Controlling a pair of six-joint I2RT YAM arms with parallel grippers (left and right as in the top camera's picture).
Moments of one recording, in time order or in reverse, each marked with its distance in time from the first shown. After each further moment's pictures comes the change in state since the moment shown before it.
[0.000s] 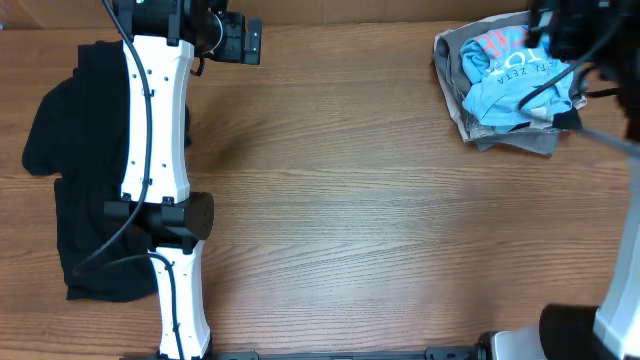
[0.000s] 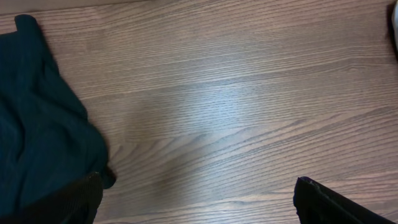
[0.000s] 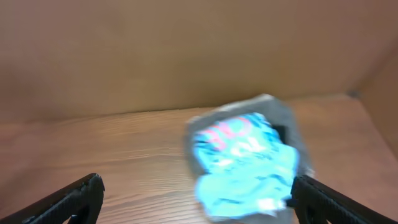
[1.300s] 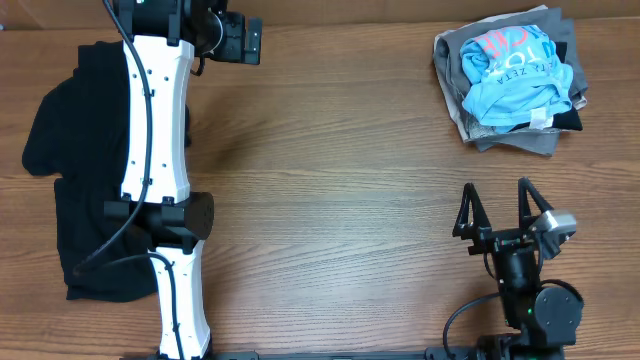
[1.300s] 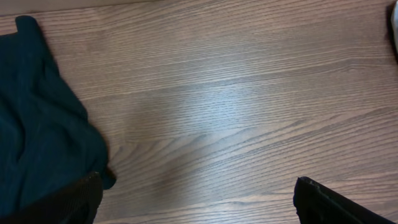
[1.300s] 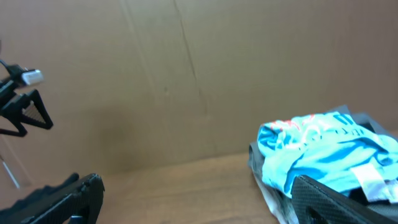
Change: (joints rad) left arm 0.000 0.000 0.000 0.002 0.000 0.000; right arm 0.067 -1.447 -2.156 1.423 -0.075 0.245
